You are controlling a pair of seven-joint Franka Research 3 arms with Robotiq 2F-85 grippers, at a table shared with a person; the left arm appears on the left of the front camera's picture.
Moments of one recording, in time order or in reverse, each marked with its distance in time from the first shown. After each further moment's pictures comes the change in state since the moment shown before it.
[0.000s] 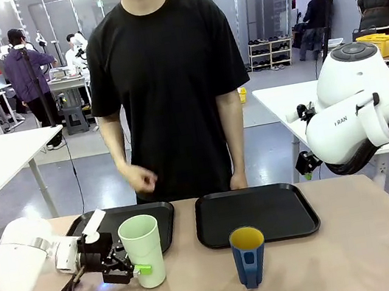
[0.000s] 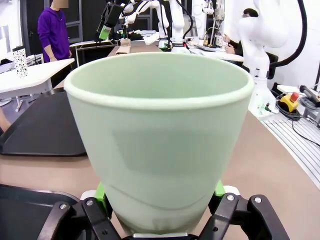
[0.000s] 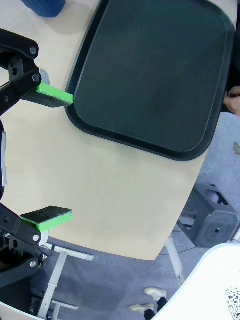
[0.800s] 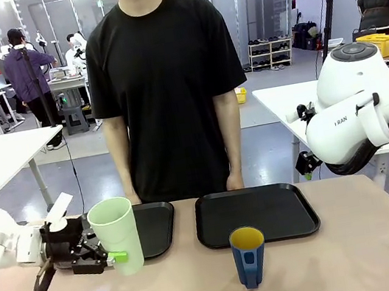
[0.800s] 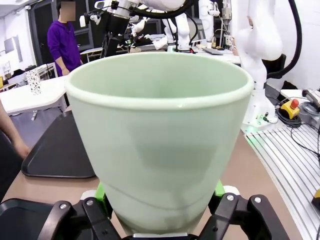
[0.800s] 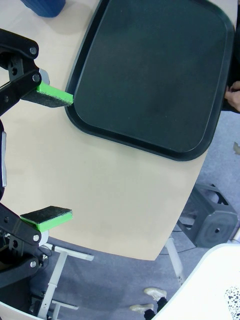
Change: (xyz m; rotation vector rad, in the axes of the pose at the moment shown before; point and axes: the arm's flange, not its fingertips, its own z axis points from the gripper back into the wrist) left arm 0.076 -0.049 0.042 0.075 0.000 -0.067; right arm 0.000 0.000 0.000 0.000 0.000 0.000
